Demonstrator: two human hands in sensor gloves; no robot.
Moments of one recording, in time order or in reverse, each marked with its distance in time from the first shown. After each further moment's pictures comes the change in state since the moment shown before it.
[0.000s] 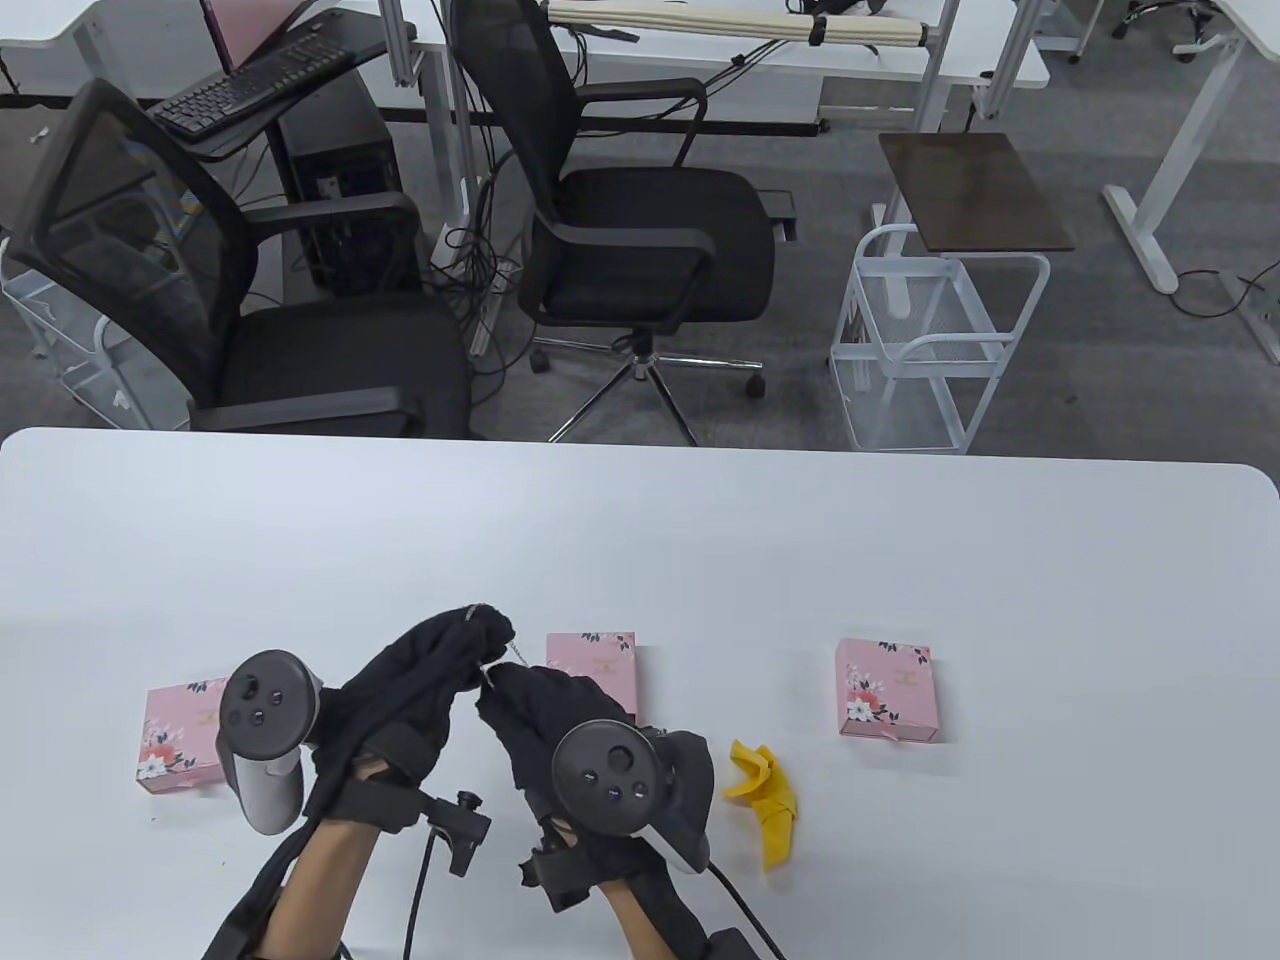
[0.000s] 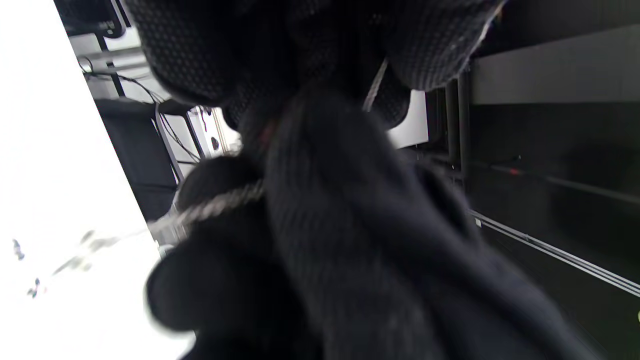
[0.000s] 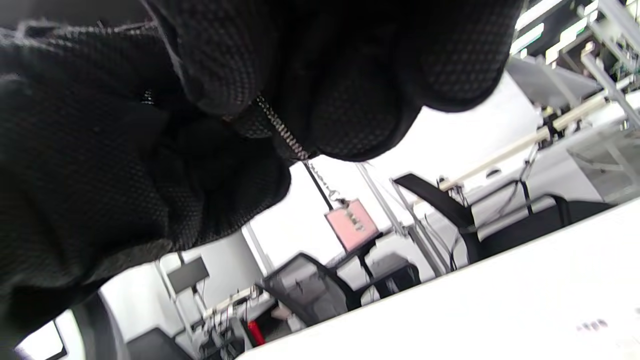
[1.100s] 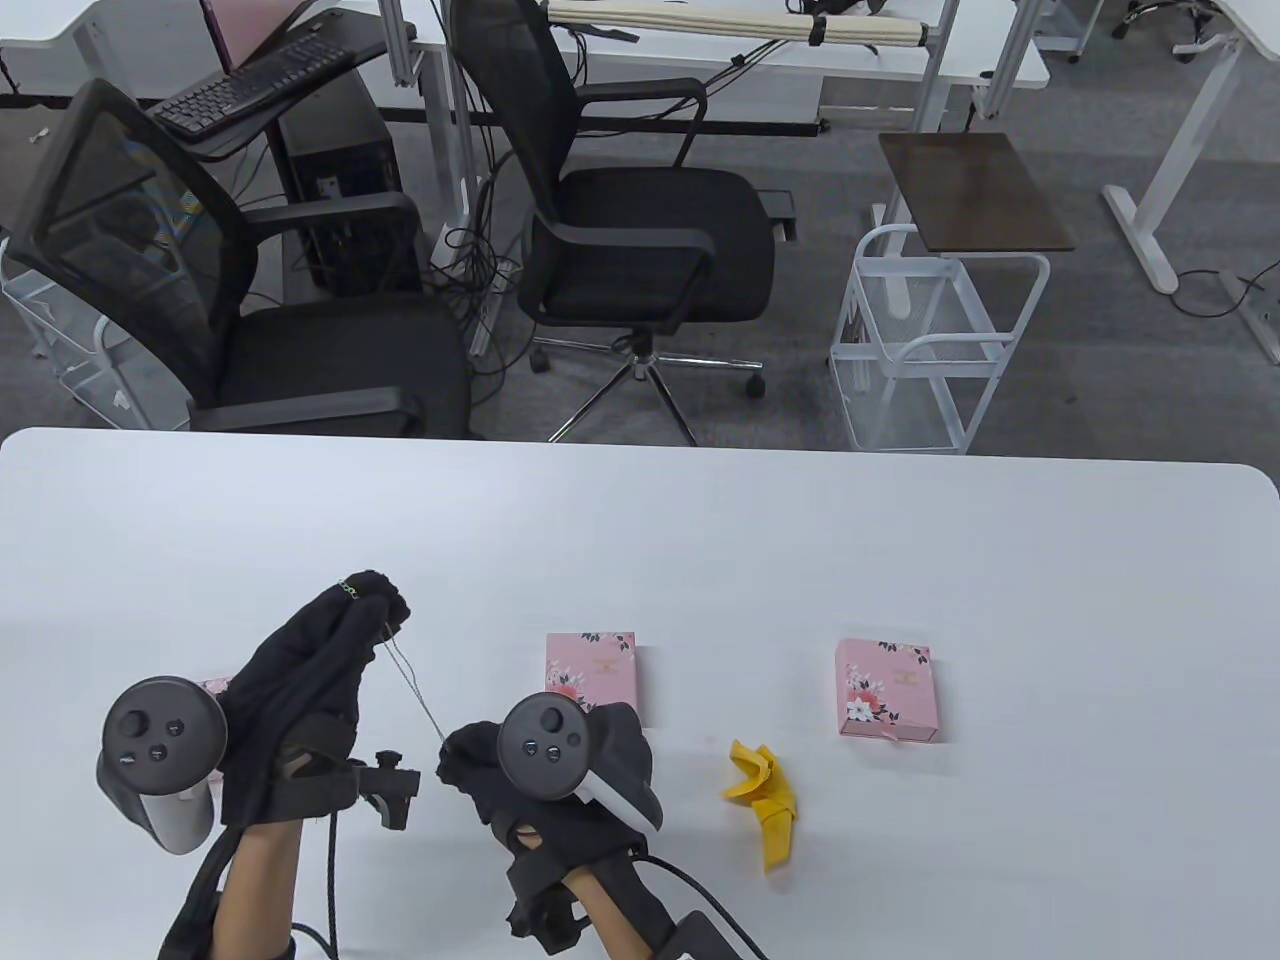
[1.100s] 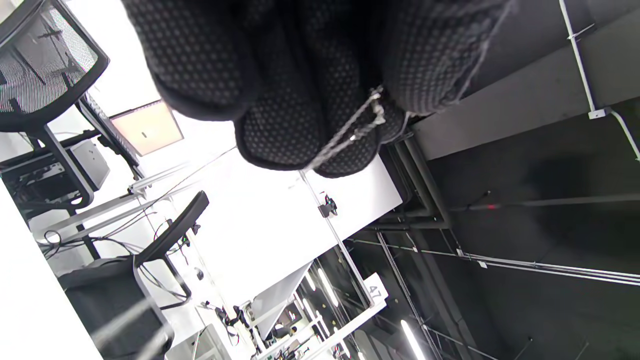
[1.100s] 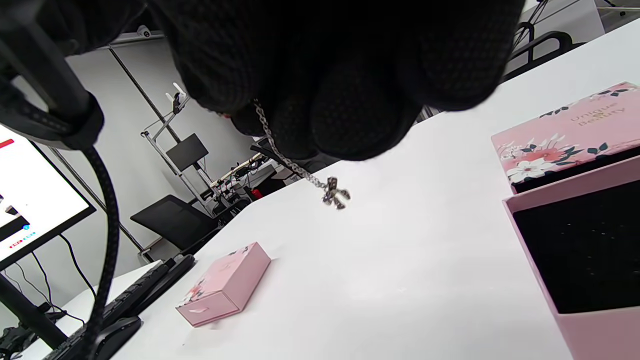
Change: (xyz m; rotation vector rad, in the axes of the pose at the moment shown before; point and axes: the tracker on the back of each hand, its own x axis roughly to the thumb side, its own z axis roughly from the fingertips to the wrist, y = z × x) left_hand 0.025 0.056 0.013 0.316 -0.148 -0.263; right_hand -0.016 0.068 -0.007 0.396 0.065 -0.009
